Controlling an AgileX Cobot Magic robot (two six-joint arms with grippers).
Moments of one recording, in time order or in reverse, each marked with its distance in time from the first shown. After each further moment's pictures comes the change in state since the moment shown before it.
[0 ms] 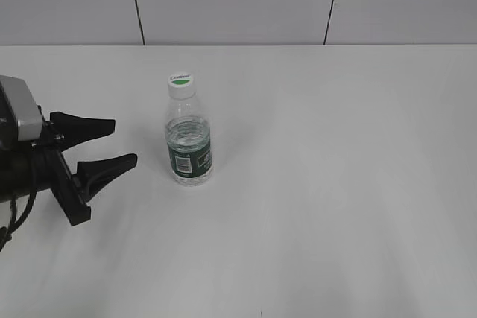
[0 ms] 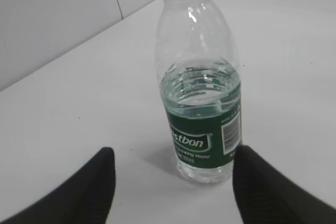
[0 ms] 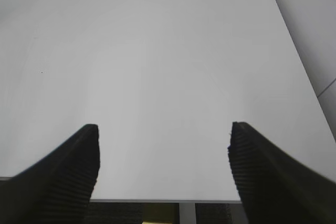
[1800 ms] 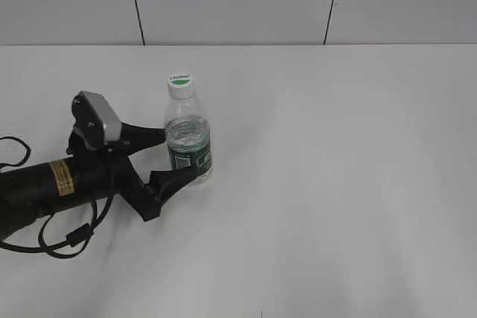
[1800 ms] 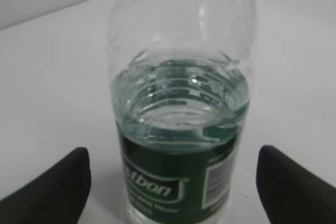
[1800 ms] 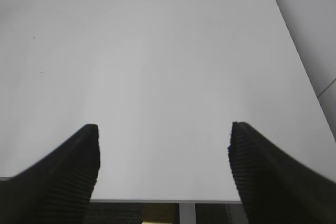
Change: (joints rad) left arm -0.249 0.234 -0.162 -0.243 -0.006 -0.087; right arm 0.000 0.000 0.000 0.000 0.000 0.000
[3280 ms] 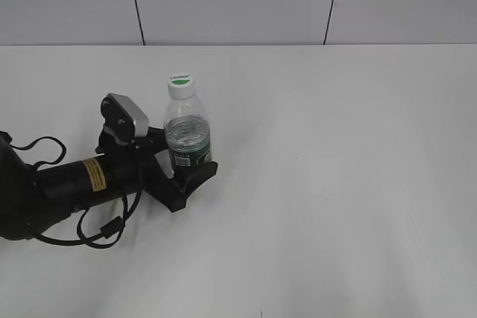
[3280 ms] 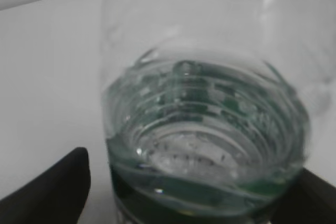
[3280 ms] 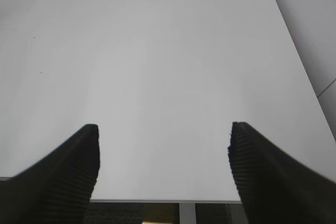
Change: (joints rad) left arm -0.083 0.099 -0.120 -0.092 0.035 -0.072; right arm 0.000 0.000 0.000 0.000 0.000 0.000
